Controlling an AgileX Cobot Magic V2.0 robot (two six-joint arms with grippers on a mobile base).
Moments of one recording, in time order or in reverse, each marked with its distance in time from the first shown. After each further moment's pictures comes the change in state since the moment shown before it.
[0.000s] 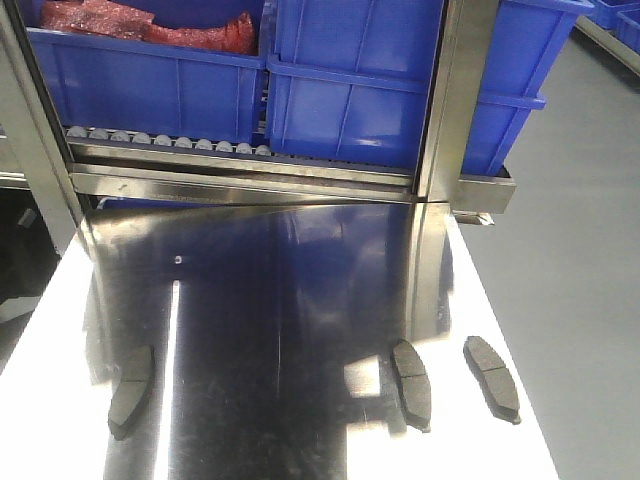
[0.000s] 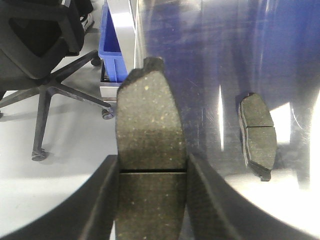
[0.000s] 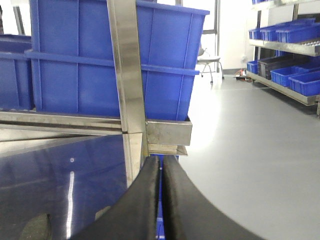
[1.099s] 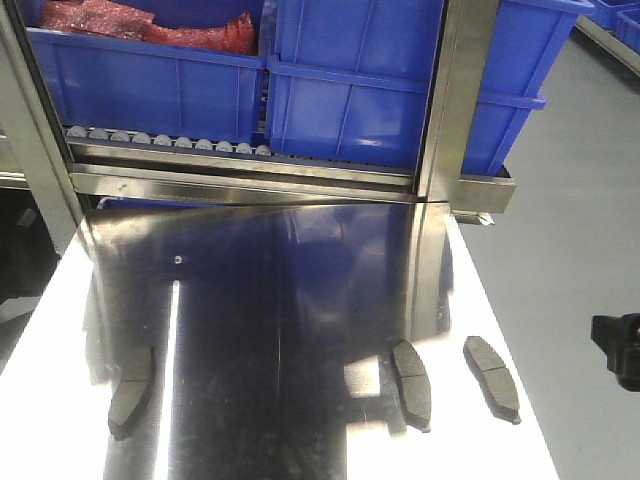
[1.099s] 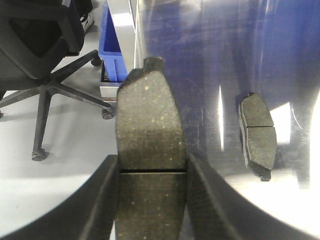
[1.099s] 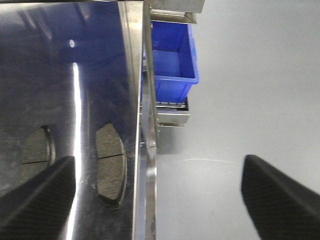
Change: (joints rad) left arm 0.000 0.000 0.000 0.000 0.000 0.000; right arm 0.000 0.834 -0.619 0.031 0.475 -0.070
